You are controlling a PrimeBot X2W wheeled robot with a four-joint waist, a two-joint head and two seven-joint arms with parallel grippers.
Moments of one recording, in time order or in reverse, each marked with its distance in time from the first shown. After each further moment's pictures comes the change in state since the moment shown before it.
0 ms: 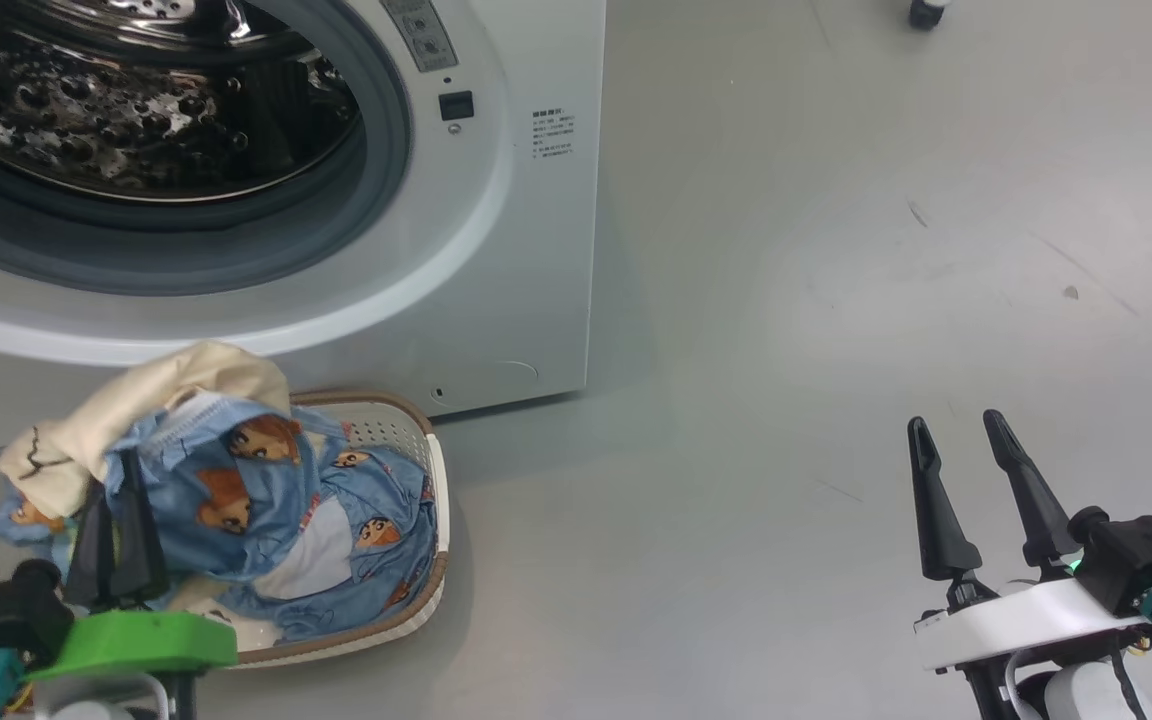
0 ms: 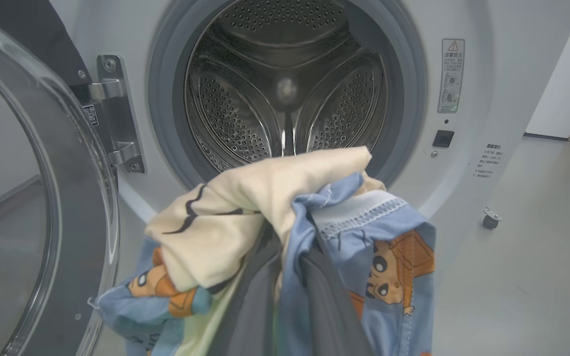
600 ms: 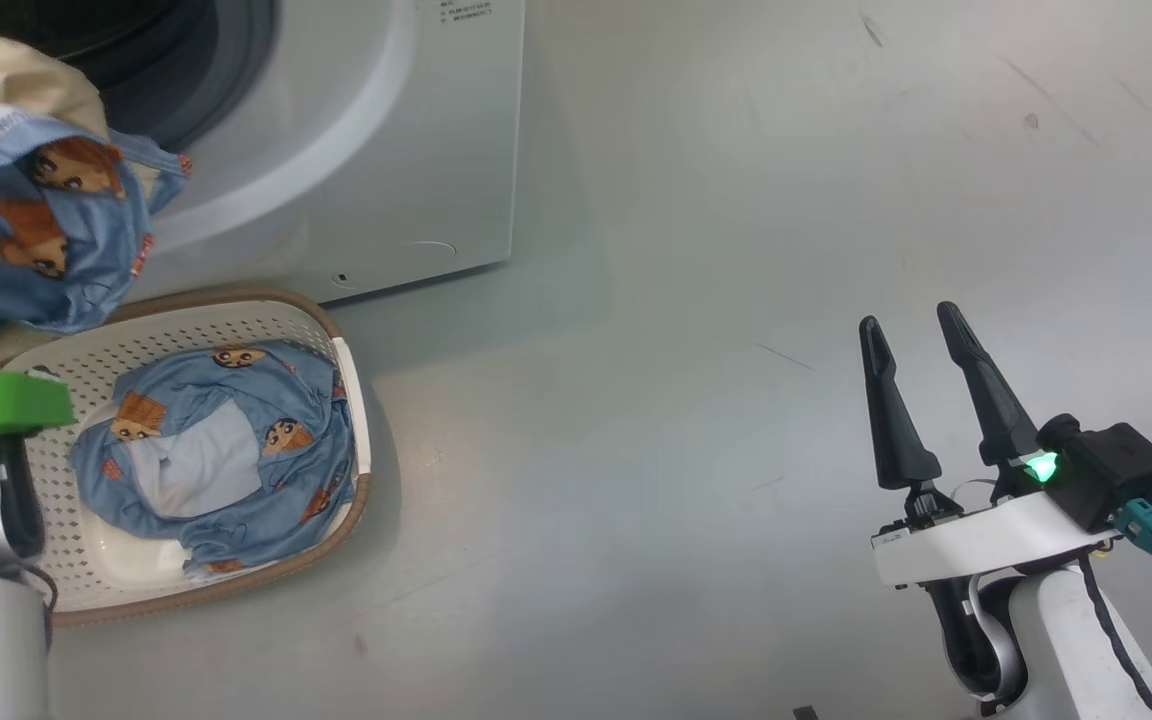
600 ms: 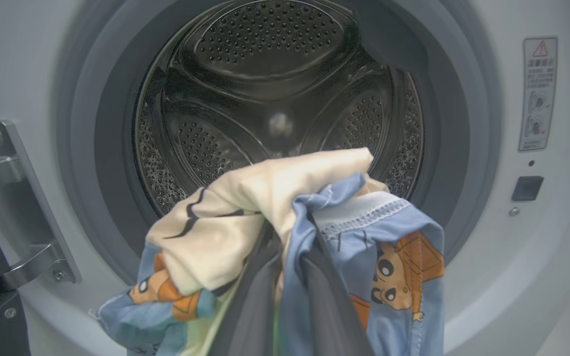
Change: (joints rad) left arm -0.380 0.125 0.085 0.075 0.055 0.030 0.000; right arm -0.155 0.017 0.060 -0.013 0.008 0.000 0.000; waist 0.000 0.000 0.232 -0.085
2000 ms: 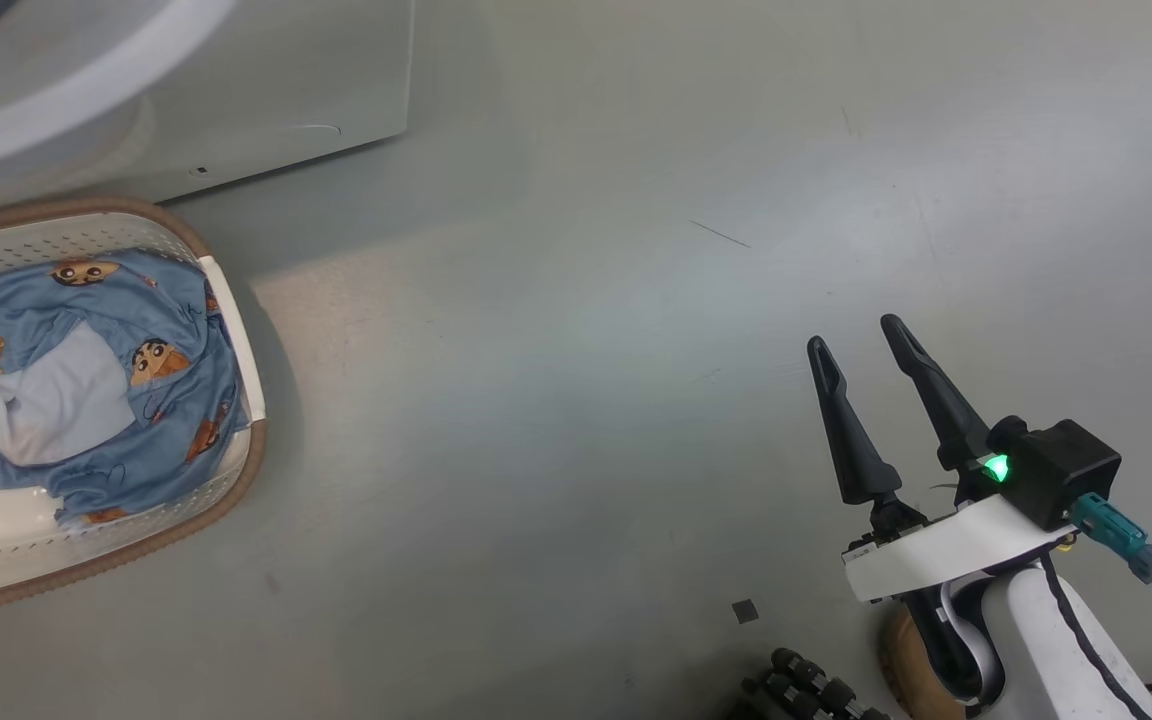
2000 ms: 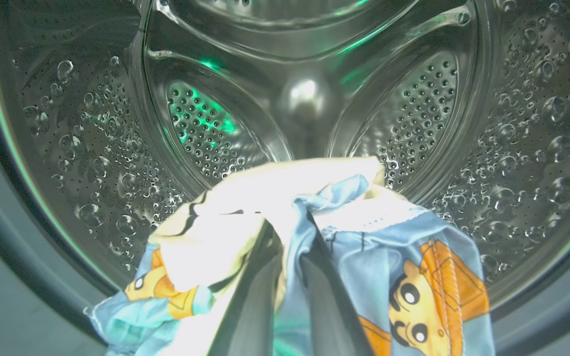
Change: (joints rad) left arm -0.615 0.147 0.035 0.446 0.056 0.021 0.009; right arm -0.036 -0.022 0.081 0.053 0.010 0.000 0.000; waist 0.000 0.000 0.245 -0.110
